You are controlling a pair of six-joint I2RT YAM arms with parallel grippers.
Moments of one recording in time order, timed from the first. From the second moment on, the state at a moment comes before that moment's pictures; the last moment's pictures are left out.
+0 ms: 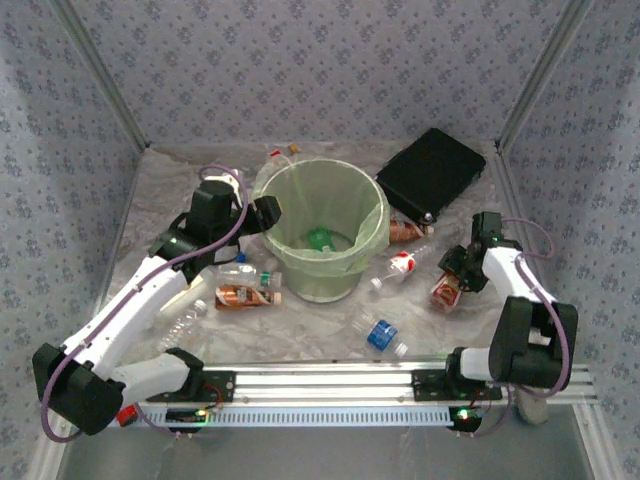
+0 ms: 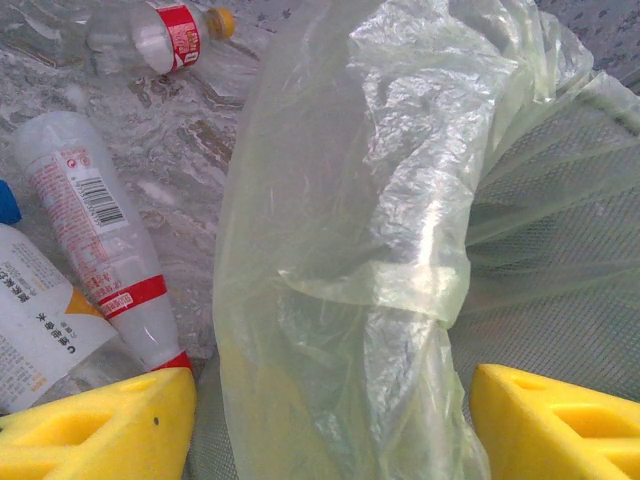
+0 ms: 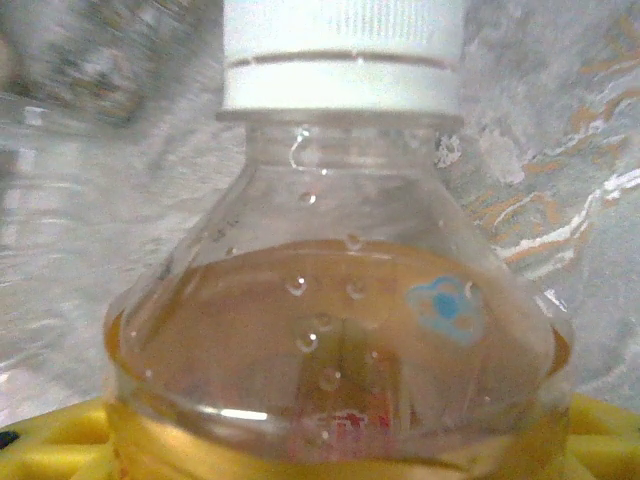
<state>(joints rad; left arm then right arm) -0.52 1.12 1.04 -0.45 0.00 -0.66 -0.17 1.30 0.78 -0.70 -0.06 0.46</state>
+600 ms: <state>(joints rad) -0.52 1.13 1.04 -0.44 -0.02 -0.66 0.16 1.28 1.71 -0.98 -0.23 0.40</state>
